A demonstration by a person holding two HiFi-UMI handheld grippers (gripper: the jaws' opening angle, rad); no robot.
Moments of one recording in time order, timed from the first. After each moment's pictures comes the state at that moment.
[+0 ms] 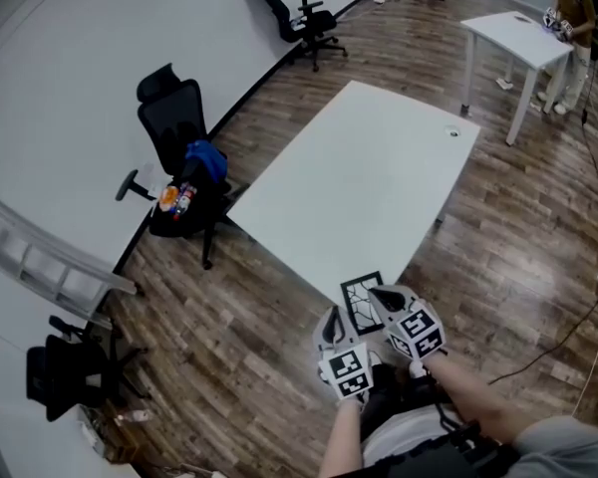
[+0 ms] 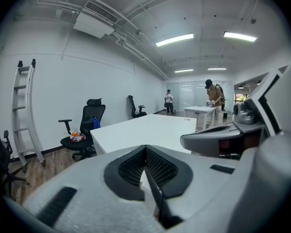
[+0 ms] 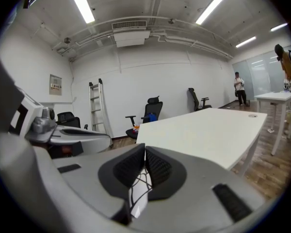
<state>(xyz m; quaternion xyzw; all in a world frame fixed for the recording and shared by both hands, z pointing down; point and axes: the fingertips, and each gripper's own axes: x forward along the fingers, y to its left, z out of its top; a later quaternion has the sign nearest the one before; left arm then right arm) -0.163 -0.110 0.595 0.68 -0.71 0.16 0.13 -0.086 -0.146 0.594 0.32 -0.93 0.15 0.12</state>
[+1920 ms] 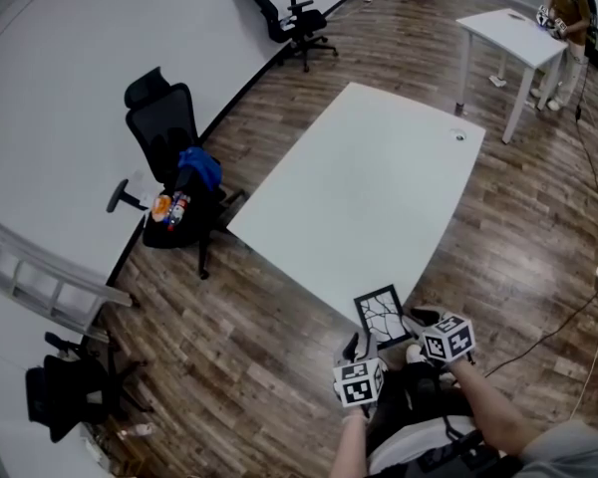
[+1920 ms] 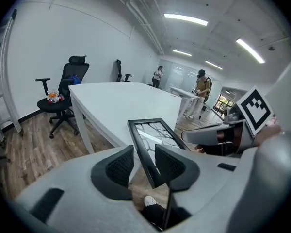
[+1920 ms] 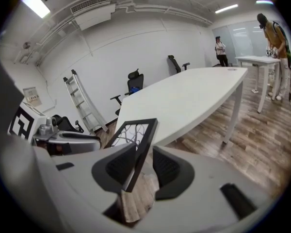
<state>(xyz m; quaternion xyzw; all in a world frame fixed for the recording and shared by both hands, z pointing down) -0.146 -0.095 0.699 0.72 -0.58 0.21 0.32 -0.033 -0.142 0.697 0.34 -0.85 0.33 0.23</state>
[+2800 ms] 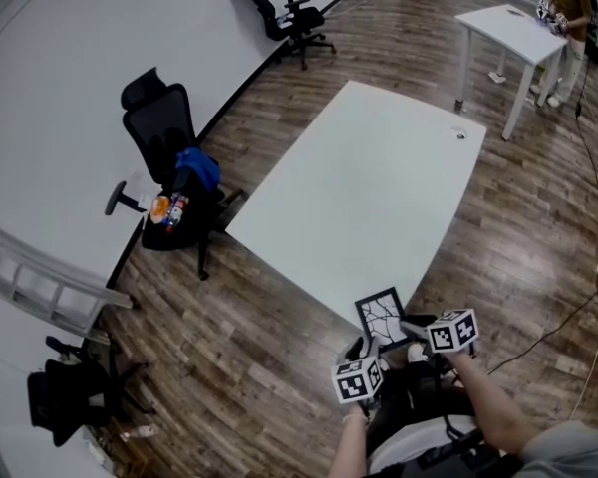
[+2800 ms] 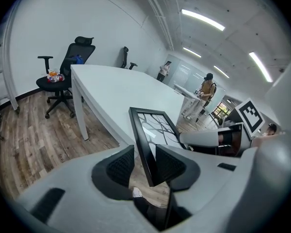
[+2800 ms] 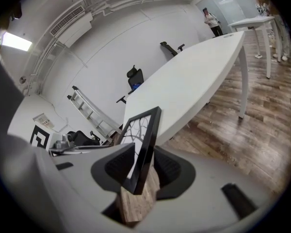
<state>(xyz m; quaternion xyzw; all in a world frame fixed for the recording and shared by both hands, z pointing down) -0.145 -0.095 0.724 0.69 -0.56 0.19 0.41 -0.050 -0.138 0.713 0.27 -0.83 0.45 0.18</state>
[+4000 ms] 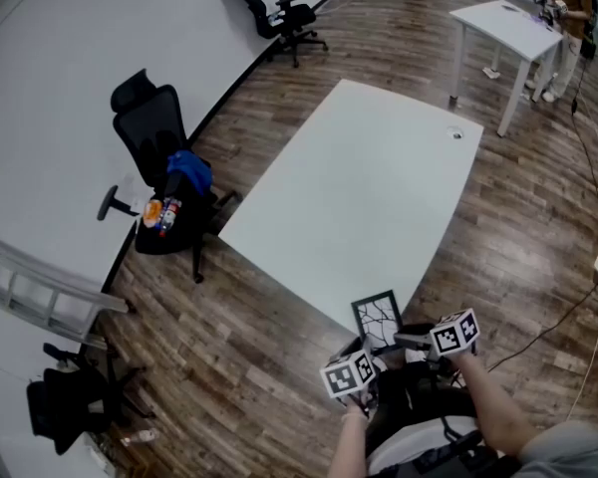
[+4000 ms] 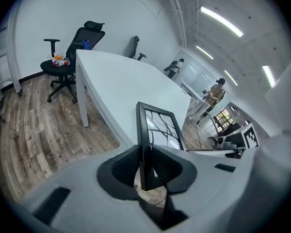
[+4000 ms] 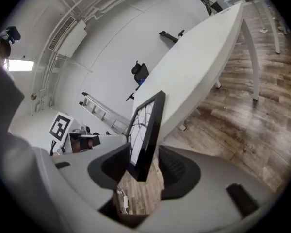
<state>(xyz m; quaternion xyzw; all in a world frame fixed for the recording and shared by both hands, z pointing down) -0.149 -0.114 0.728 0.65 -0.55 0.19 0.49 -0.056 -0.124 0.718 0.18 -0.82 0.52 0.16</state>
